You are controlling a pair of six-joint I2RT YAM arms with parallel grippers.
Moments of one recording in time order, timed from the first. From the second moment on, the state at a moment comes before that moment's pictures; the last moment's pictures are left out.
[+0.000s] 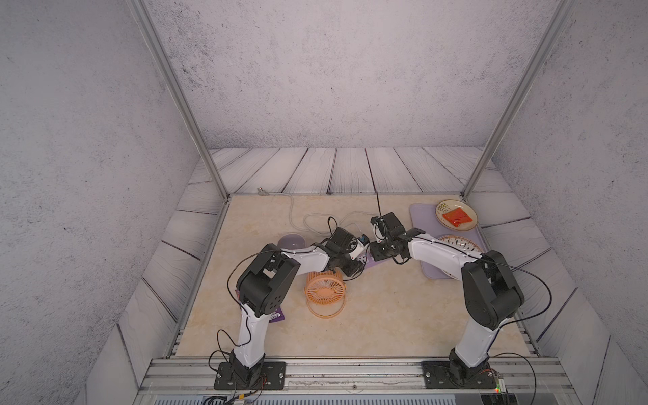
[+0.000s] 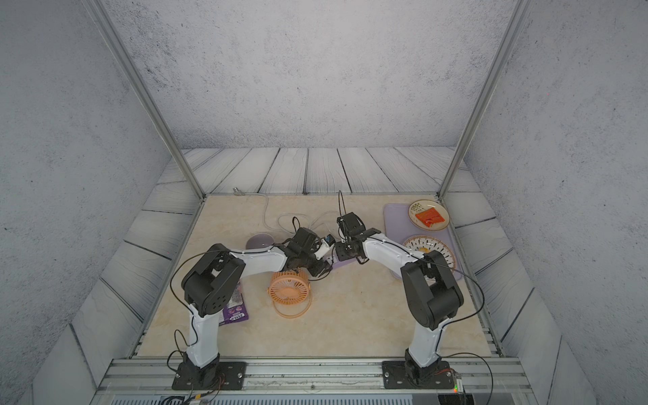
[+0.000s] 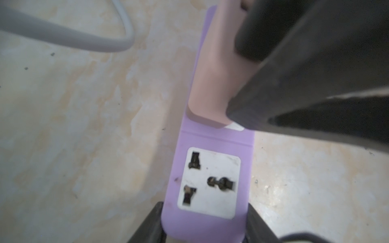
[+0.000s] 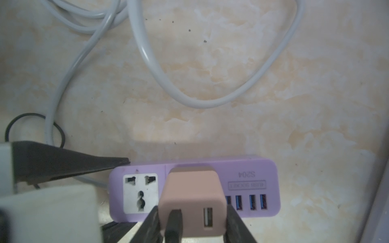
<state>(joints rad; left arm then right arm) -0.71 2.03 1.22 -0.09 0.28 0.19 0.53 1.78 1.23 -0.48 0.02 0.16</state>
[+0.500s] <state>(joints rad) -0.71 2.03 1.22 -0.09 0.27 0.22 0.50 1.75 1.17 -0.42 -0.01 0.17</state>
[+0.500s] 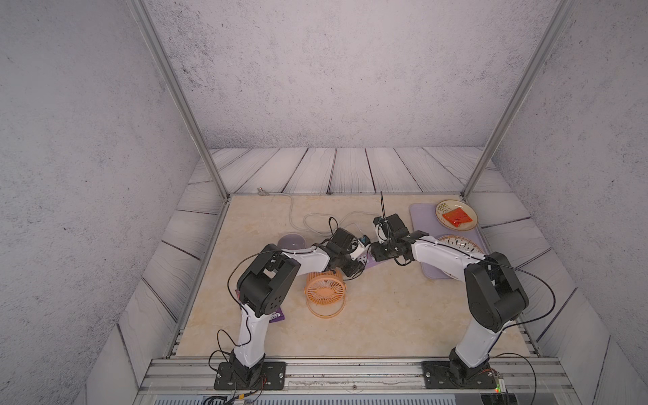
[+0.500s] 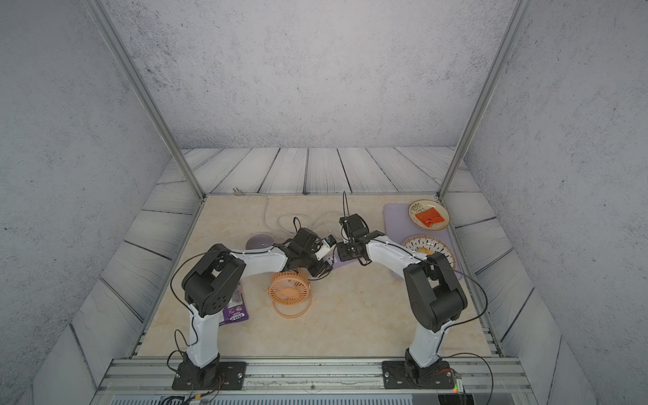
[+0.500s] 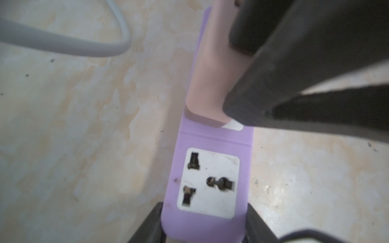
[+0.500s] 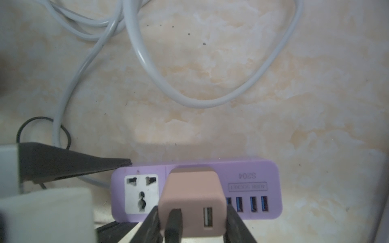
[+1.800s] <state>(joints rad) -0.72 2.03 1.22 -0.10 0.28 0.23 0.53 1.72 1.14 -0.43 0.04 0.18</state>
